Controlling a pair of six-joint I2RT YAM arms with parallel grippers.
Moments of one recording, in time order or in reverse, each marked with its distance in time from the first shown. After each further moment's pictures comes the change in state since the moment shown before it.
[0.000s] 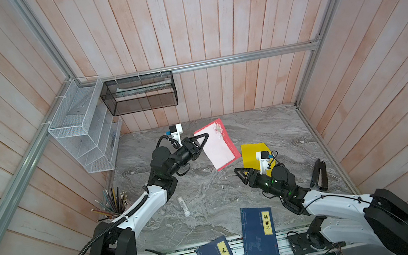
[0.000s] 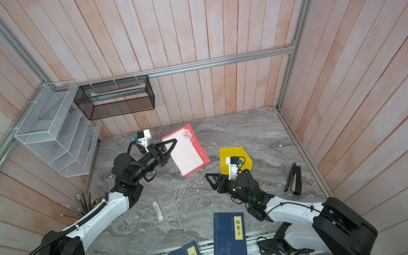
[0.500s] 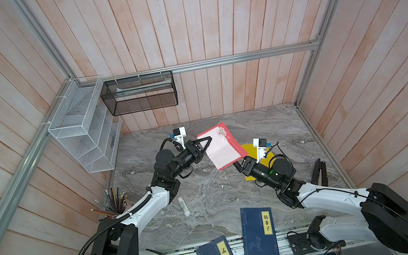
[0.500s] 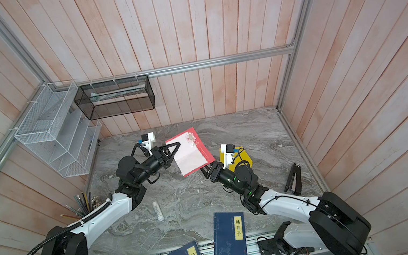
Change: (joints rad) left arm -0.024 0.028 -0.047 0.060 -0.001 -0.020; right arm 0.008 0.024 0.125 0.169 -0.029 0.023
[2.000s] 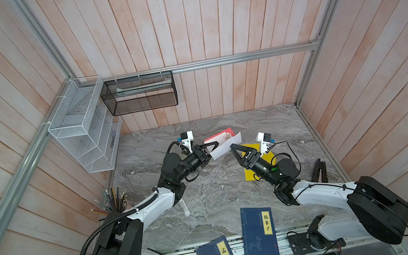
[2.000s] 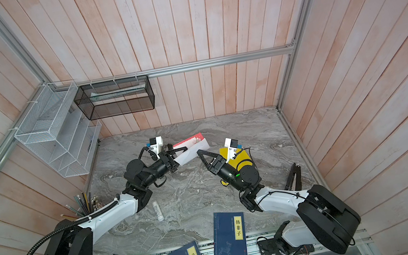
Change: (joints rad) left arm -0.061 0.043 -0.034 0.063 -0.026 0.013; right arm -0.029 0.107 0.008 0.327 -0.017 0.246
